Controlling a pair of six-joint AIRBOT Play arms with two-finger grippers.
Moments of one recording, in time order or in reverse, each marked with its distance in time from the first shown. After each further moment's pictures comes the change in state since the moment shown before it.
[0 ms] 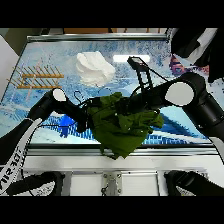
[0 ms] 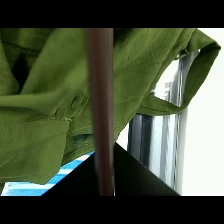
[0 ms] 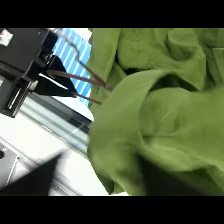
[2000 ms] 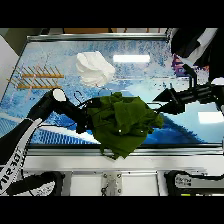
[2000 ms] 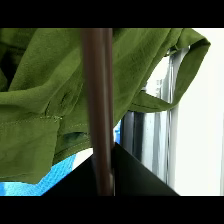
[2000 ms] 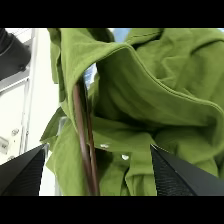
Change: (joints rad) left arm 0.000 0.000 0.000 0.002 -0.030 0.001; right arm -0.887 -0.336 -0.200 0.782 0.514 -1.740
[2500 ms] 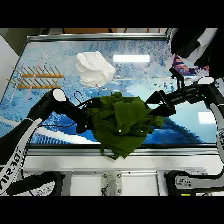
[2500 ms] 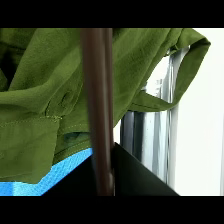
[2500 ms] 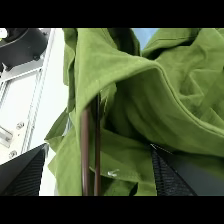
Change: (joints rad) left arm 0.000 0.000 0.000 0.000 0.000 0.000; right arm 0.111 -0.028 -0.004 0.000 -0.017 -0.061
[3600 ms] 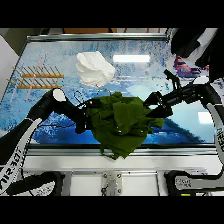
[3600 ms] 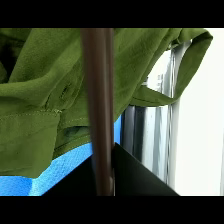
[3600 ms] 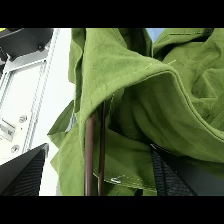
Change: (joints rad) left arm 0.000 0.000 -0.001 0.002 -0.001 0.000; right arm 0.047 0.000 0.000 -0.023 -0.008 0.001
